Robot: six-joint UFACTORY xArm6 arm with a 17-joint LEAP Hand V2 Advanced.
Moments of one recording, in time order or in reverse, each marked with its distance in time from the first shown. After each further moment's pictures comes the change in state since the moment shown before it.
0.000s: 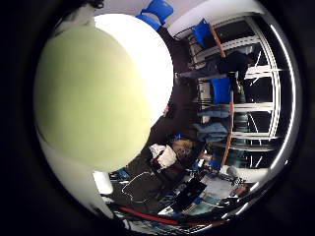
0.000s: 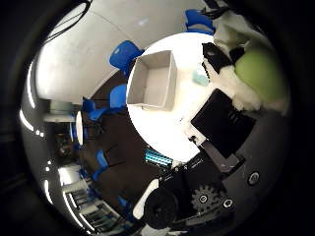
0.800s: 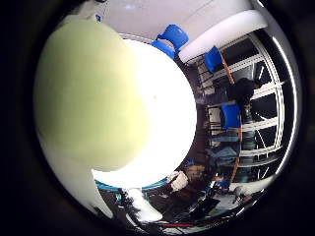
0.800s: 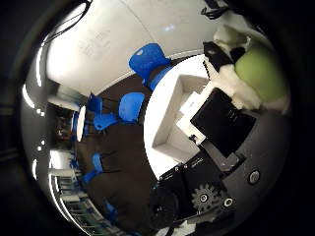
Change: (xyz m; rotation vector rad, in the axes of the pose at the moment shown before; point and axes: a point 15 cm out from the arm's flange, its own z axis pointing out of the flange) arm -0.181 -0.155 0.101 0.148 -0.101 -0.124
